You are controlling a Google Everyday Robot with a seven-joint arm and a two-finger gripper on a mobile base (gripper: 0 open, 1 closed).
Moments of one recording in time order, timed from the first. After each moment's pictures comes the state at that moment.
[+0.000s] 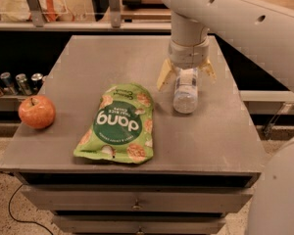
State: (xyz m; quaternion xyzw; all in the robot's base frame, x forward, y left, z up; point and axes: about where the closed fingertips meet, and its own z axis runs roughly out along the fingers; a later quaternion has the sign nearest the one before) arm 0.599 -0.133 0.851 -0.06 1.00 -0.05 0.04
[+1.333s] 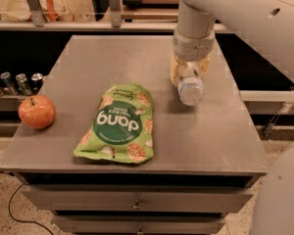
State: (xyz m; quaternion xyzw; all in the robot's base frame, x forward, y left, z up) arm 0.613 -0.133 0.869 -0.07 1.00 -0.02 0.07
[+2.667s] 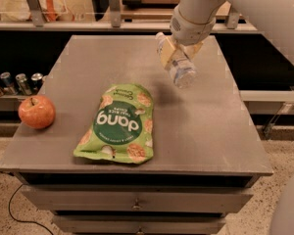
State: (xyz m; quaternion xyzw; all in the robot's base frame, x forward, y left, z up) arm 0.642 -0.109 0.910 -0.20 0.96 0.03 0.17
